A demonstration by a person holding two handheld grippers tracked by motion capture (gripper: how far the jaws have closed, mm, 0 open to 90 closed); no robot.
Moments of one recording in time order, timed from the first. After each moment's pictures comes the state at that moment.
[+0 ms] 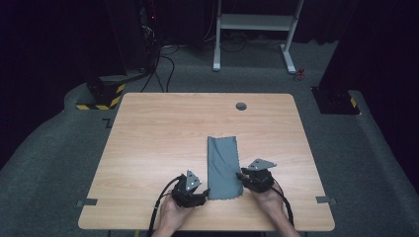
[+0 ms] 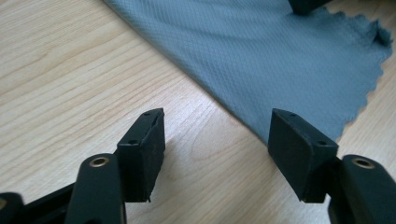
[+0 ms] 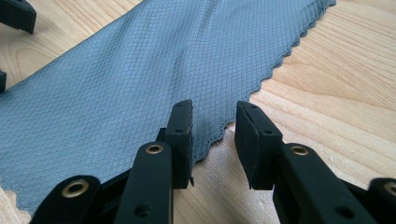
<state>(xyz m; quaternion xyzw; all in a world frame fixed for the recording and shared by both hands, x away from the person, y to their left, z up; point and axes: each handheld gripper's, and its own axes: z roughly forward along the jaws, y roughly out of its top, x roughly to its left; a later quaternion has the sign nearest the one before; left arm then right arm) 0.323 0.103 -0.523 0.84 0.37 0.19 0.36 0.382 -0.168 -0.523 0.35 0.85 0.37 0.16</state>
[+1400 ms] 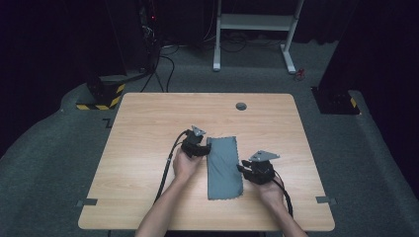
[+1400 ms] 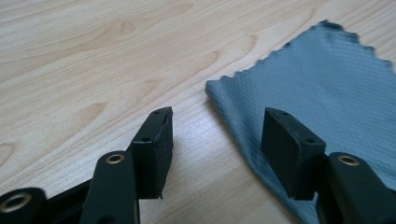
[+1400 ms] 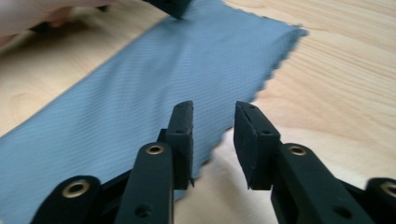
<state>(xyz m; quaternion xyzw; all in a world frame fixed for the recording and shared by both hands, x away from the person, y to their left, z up) 0.487 0.092 -0.520 0.79 0.47 0.20 0.35 0.400 -0.170 -0.505 0.37 0.83 0.39 0.15</state>
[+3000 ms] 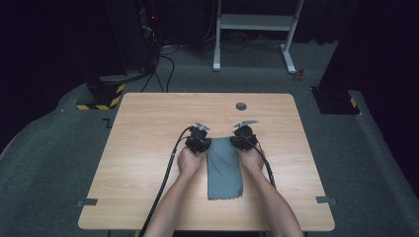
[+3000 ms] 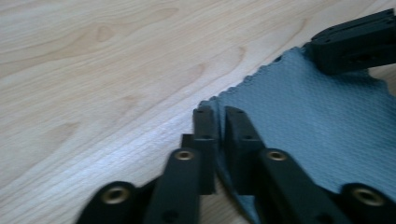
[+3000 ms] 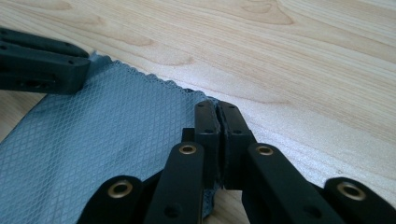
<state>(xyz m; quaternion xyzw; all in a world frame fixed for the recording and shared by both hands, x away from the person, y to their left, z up) 0.501 0.080 -0.515 0.80 0.47 0.16 0.34 0.521 -0.122 -0.513 0.45 0.82 0.32 0.15</state>
